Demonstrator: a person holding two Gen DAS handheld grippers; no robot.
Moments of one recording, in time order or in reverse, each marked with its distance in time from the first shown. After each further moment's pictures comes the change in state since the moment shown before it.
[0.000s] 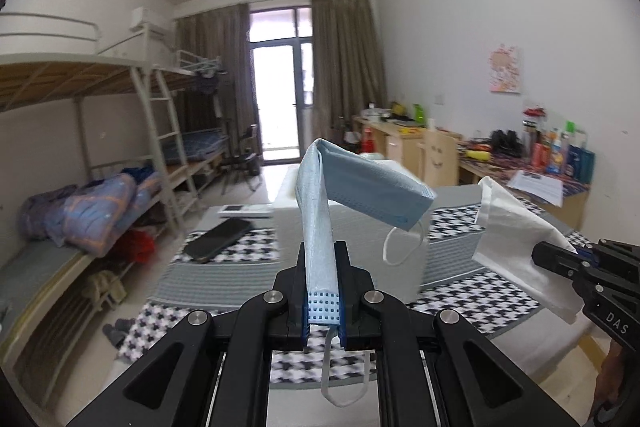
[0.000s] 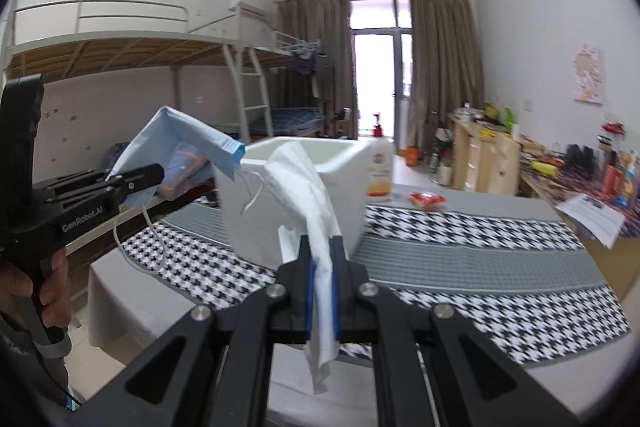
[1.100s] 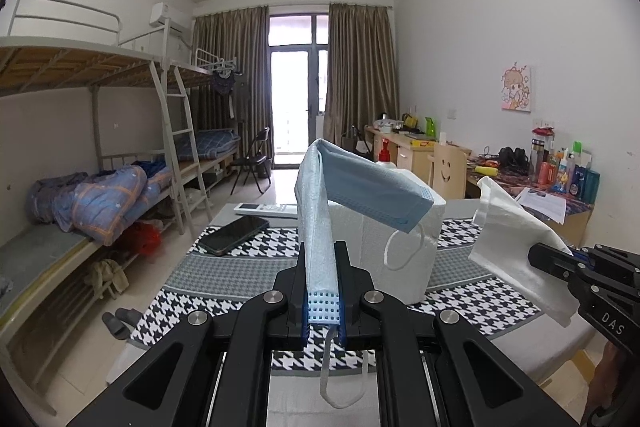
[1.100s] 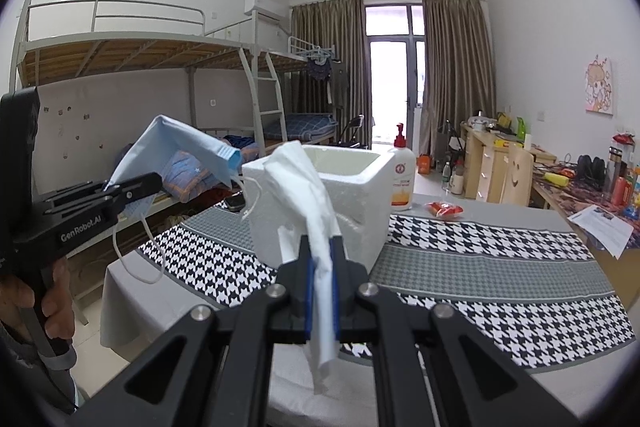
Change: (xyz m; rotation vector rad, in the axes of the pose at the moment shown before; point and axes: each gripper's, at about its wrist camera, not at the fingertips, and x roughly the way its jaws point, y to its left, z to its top) left arm -0.020 0.012 -0.004 -0.053 -0.032 0.011; right arm -0.004 0.022 0.005 -0.020 -0.022 0.025
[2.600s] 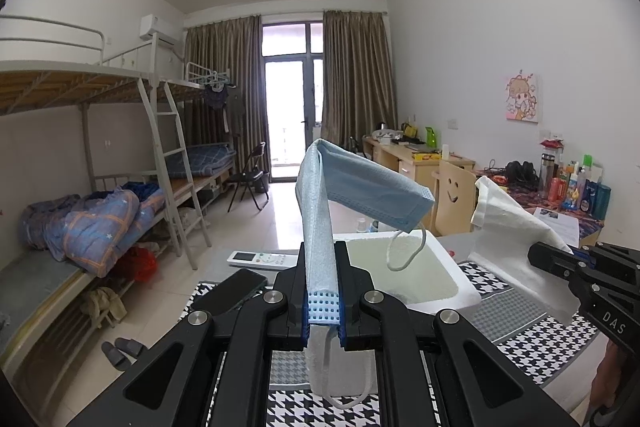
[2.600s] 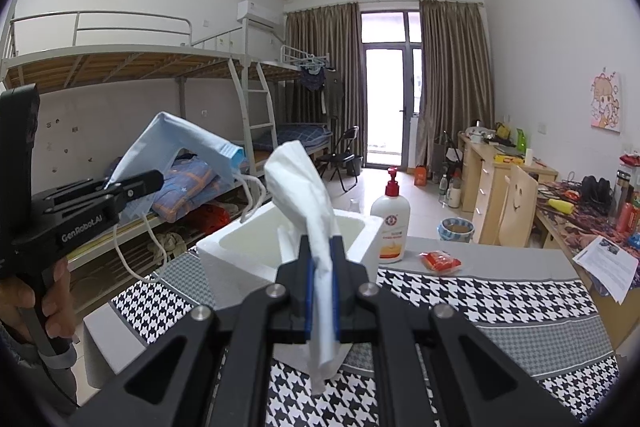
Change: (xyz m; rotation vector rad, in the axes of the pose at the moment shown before) left arm 0.069 0.004 0.070 0.029 -0.024 -0.004; right arm 0.057 -0.027 0.077 0.000 -0.021 -0.014
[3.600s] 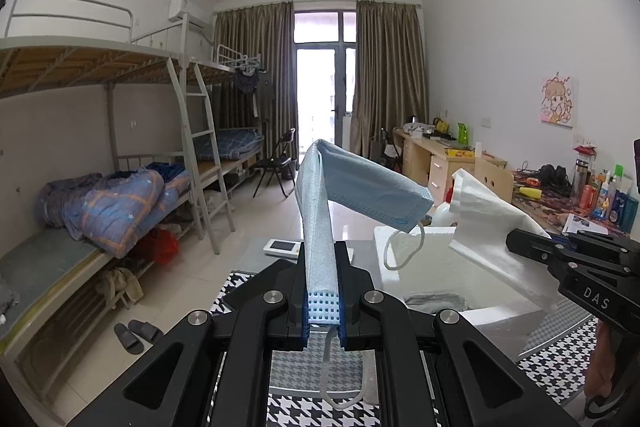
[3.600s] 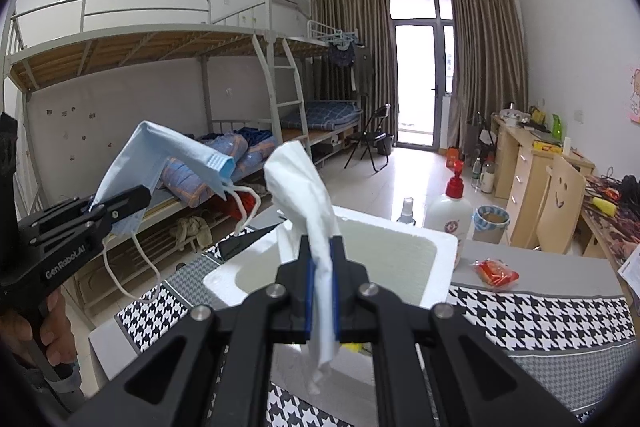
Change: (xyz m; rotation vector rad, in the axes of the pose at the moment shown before) left arm 0.036 0.036 -0.002 -0.060 0.046 0.099; right arm 0.086 0.027 0.022 -0.005 0.098 0.110
